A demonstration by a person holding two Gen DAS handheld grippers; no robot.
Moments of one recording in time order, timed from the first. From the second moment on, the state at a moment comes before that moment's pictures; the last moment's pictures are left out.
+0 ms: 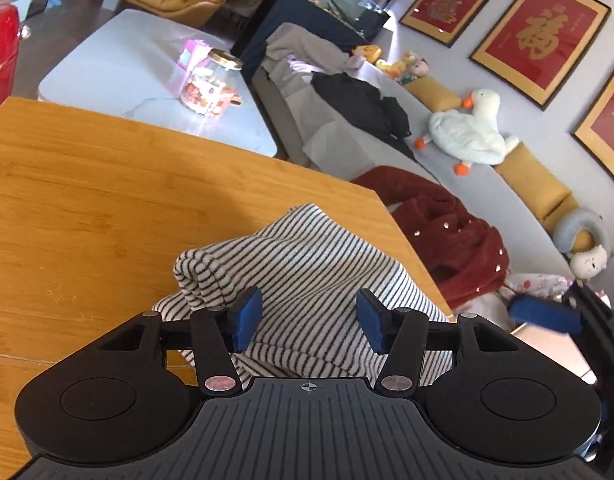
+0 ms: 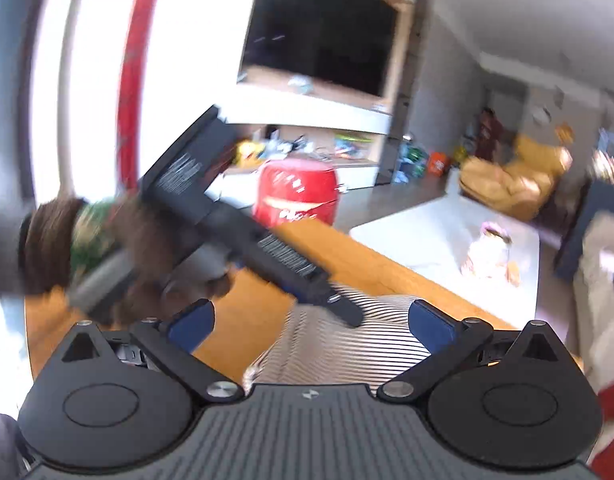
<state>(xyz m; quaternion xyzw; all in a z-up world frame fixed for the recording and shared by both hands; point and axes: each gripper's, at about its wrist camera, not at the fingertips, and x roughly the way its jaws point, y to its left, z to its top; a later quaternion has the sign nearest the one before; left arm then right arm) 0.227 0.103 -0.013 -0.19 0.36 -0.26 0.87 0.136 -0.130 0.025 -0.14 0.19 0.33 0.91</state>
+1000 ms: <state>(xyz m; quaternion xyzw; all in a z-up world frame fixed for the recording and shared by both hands) 0.218 0.116 -0.021 -0.18 0.34 -0.28 0.88 0.323 -0.210 -0.010 0.18 0.48 0.30 0.81</state>
